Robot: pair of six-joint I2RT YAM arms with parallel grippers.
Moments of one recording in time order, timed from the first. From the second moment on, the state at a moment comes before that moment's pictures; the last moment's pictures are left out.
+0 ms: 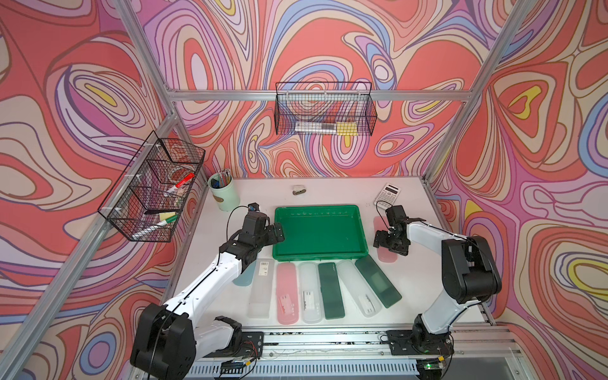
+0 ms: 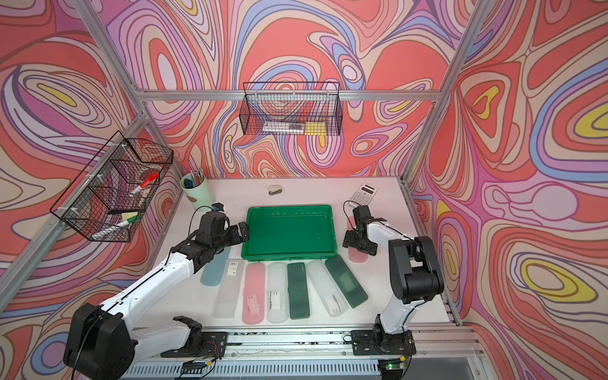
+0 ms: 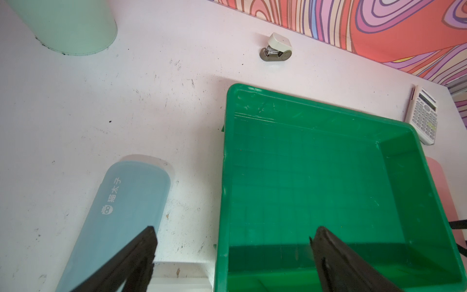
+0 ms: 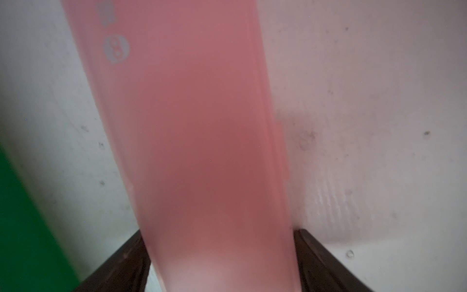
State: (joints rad) left arm -0.34 1.21 0.81 -0.31 -0.12 -0.48; right arm 0.10 1.74 1.02 -0.58 0.04 0.41
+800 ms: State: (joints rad) left arm -0.36 1.22 0.84 -0.35 -0.09 -0.48; right arm 0.11 1.66 0.93 -0.60 0.06 0.40
